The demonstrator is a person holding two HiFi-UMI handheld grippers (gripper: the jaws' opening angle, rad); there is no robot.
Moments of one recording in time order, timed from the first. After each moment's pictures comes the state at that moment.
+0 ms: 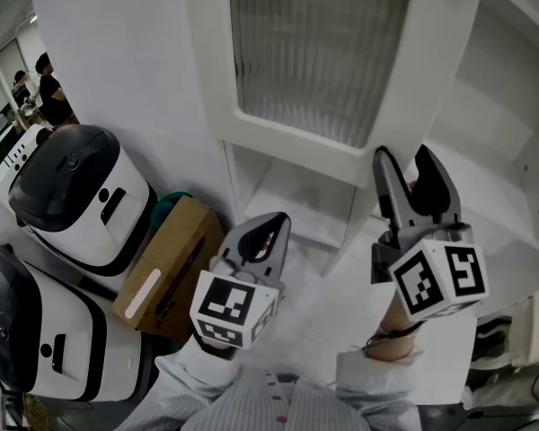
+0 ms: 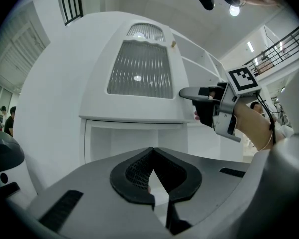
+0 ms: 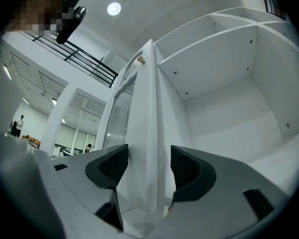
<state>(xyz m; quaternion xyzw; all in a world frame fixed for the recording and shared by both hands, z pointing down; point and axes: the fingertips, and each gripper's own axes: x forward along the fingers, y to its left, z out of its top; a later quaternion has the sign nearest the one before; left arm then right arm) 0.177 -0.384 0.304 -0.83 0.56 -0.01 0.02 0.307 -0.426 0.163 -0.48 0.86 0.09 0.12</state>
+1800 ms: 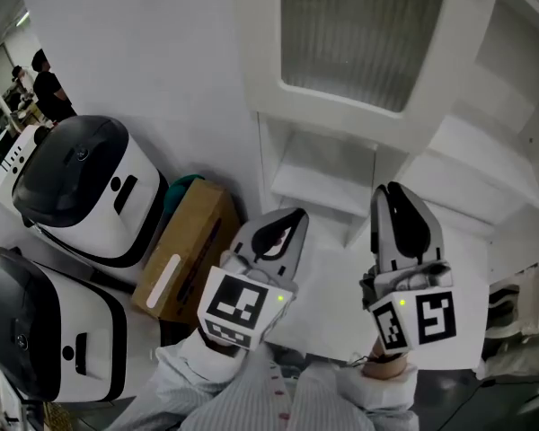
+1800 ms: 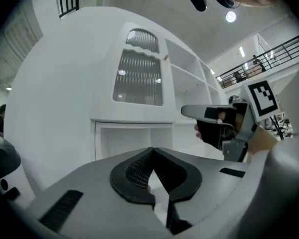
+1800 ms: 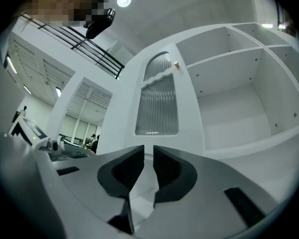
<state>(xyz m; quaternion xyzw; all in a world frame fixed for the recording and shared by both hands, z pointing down) 0.146 -0.324 0.304 -0.87 0.50 -0.03 0.02 0.240 -0.329 0.223 -0.49 0.86 0.11 0.07</state>
